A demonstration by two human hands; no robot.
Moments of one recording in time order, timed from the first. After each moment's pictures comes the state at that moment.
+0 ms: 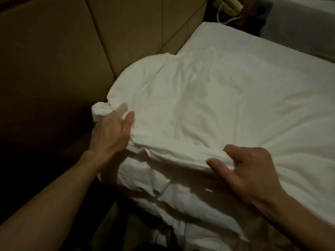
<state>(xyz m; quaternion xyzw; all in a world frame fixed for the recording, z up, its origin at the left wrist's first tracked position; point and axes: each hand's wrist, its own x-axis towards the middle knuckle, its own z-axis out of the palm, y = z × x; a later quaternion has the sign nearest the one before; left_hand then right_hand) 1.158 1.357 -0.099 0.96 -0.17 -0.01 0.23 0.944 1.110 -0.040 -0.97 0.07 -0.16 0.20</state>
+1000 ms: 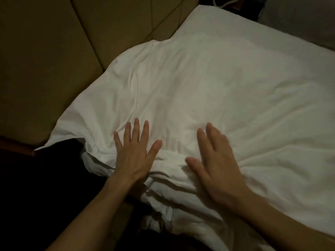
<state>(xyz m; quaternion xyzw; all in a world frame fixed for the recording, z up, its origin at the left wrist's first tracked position) 1.055 1.312 -0.158 0.96 -0.22 -0.15 0.13 0.925 1.119 -0.091 -0.97 0.13 0.00 0.19</state>
